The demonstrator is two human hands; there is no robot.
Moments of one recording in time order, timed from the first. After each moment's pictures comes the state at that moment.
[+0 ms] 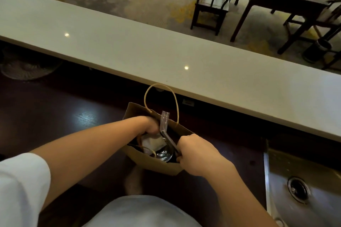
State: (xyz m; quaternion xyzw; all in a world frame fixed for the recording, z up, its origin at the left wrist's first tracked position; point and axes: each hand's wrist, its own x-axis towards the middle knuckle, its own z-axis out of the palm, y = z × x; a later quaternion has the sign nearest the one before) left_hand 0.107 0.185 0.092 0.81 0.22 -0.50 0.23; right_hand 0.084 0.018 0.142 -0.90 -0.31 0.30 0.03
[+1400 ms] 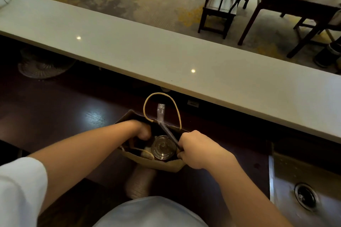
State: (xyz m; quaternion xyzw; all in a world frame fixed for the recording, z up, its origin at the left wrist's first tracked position) left_hand 0.077 0.214 0.069 0.83 0.16 -0.50 0.19; right_hand 0.090 0.019 0.137 -0.89 -0.34 0.32 0.02
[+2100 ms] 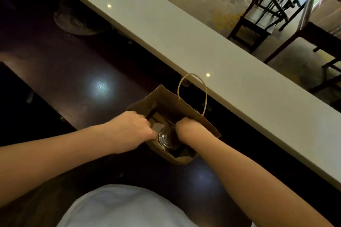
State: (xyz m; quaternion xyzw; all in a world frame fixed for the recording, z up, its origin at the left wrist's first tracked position) left_hand -0.044 0.219 0.118 0.99 -0.10 -0.12 0.00; right_hand 0.109 0.104 0.087 -0.79 -0.41 0.33 -0.31
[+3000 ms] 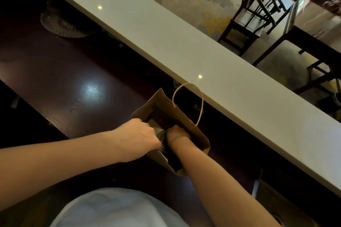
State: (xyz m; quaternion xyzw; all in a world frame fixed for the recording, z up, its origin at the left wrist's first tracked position) left_hand -0.021 0.194 0.122 0.98 -0.13 -0.15 0.01; right_hand 0.110 0.098 0.024 -0.86 -0.32 0.31 -0.23
